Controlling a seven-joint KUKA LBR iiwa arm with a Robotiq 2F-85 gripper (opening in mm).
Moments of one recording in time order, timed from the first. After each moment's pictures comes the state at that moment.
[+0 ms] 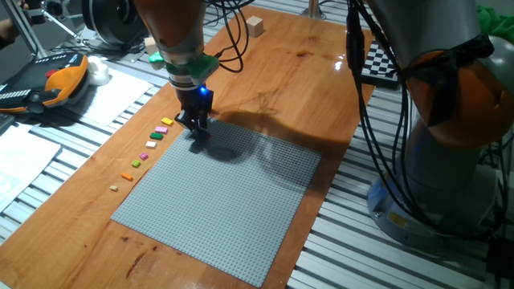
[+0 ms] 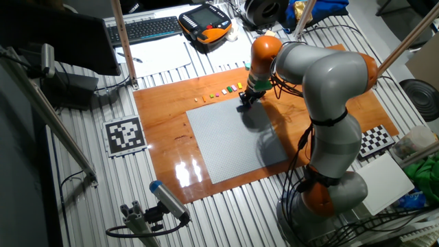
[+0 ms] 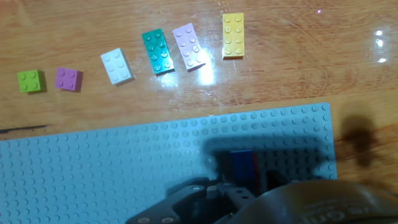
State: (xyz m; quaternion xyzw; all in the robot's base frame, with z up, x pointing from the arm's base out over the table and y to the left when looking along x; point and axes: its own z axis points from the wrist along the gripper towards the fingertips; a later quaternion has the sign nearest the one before) arm 0.568 0.020 0.037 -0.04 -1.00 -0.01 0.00
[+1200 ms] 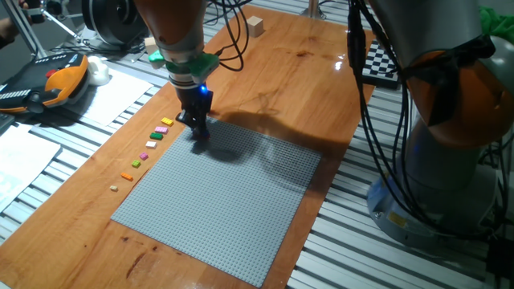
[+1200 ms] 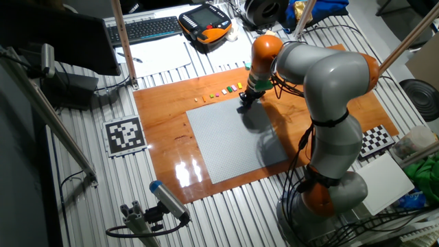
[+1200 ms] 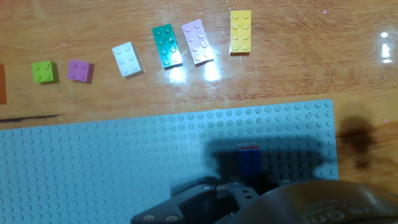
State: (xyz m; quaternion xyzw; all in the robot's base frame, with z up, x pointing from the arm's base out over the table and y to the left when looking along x) arm 0.563 0.023 0.043 -0.03 -1.00 -0.01 0.00
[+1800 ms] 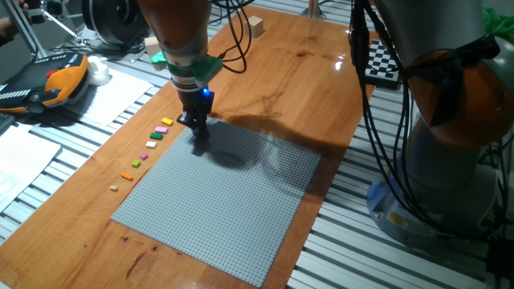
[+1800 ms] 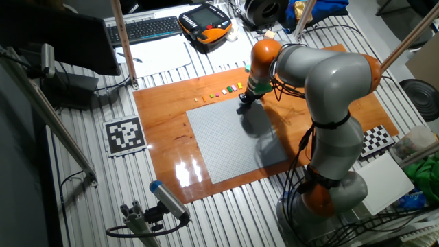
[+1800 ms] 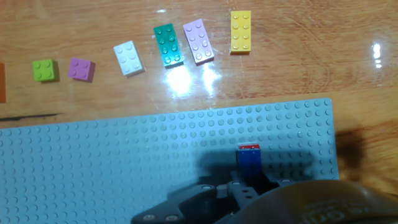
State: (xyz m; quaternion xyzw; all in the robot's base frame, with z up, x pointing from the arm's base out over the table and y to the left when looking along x) arm 0.561 0.024 0.042 -0.02 -1.00 0.00 -0.02
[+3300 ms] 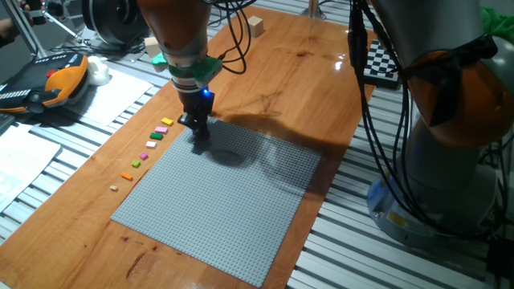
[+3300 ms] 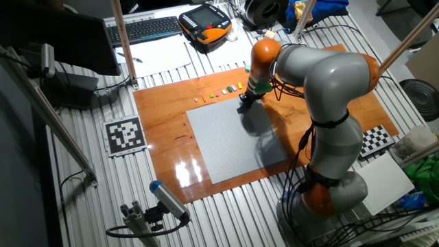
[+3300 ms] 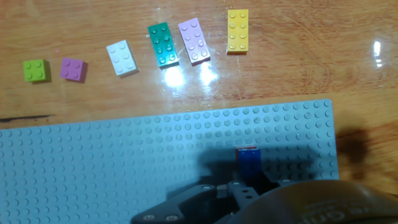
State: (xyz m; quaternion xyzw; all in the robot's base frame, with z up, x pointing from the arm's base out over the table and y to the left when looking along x) arm 0.561 0.023 0.034 -0.02 -1.00 0.00 -0.01
